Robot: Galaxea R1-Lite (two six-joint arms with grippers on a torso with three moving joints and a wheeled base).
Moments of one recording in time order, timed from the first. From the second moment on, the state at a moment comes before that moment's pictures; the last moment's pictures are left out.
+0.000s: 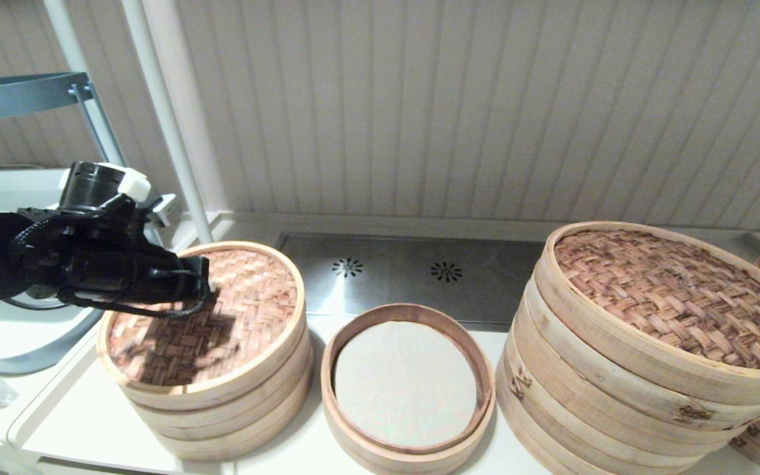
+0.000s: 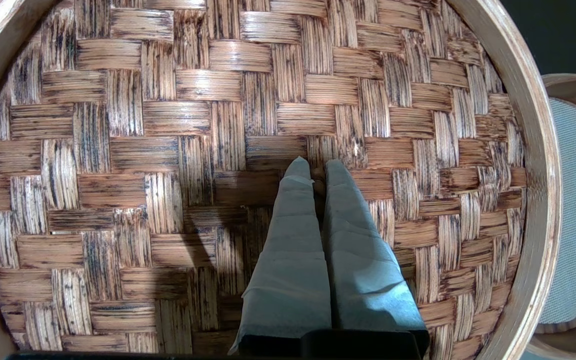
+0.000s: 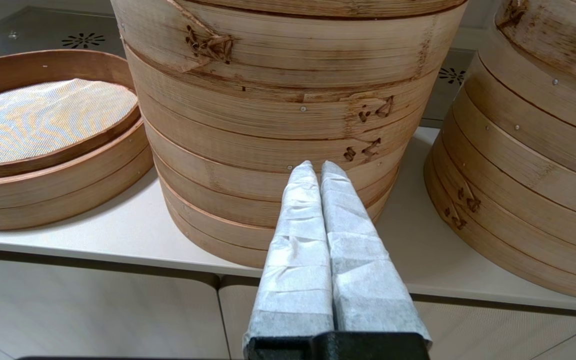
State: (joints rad) left arm -0.19 1.70 -1.10 0.11 -0.07 -0.17; right arm -0.01 0.01 0.00 0.02 0.02 -0.04
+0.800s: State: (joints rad) left arm -0.16 1.75 -1.09 0.07 -0.09 -0.17; right arm -0.01 0.01 0.00 0.02 0.02 -0.04
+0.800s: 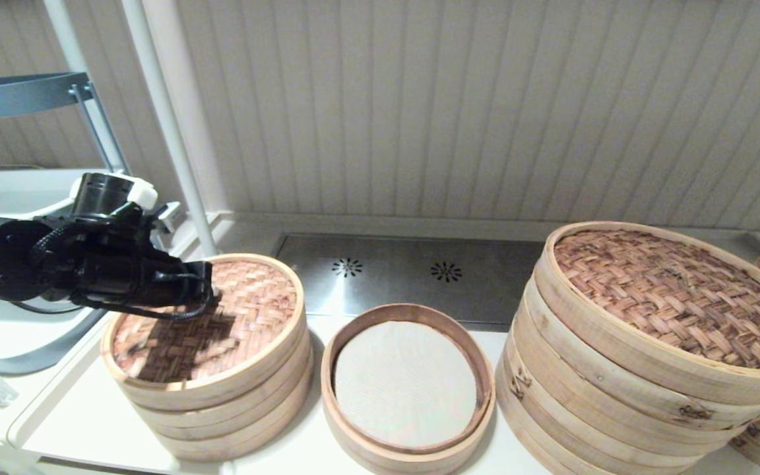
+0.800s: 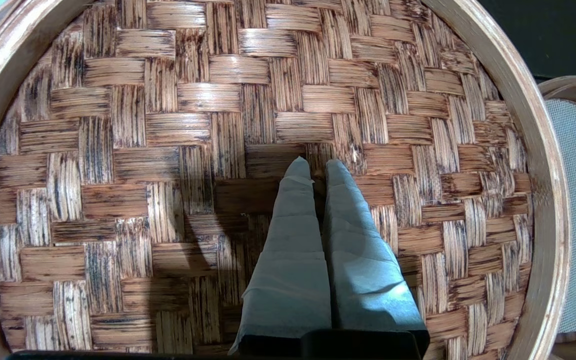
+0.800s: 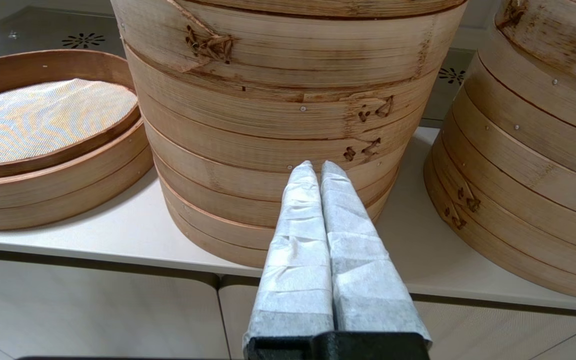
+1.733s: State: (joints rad) left arm -0.16 1.73 -1.09 0.07 -0.09 -0.15; right arm -0.01 0.01 0.00 0.02 0.02 -0.04
